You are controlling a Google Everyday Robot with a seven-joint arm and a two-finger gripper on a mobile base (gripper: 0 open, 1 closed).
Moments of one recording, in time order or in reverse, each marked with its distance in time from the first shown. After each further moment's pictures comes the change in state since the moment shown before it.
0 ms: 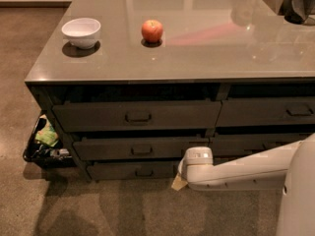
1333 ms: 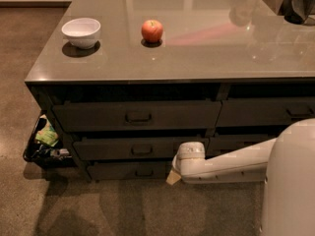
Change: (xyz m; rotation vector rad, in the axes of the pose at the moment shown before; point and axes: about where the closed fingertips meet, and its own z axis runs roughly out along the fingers) arm -0.028 -0.005 0.027 -0.007 -0.024 -0.009
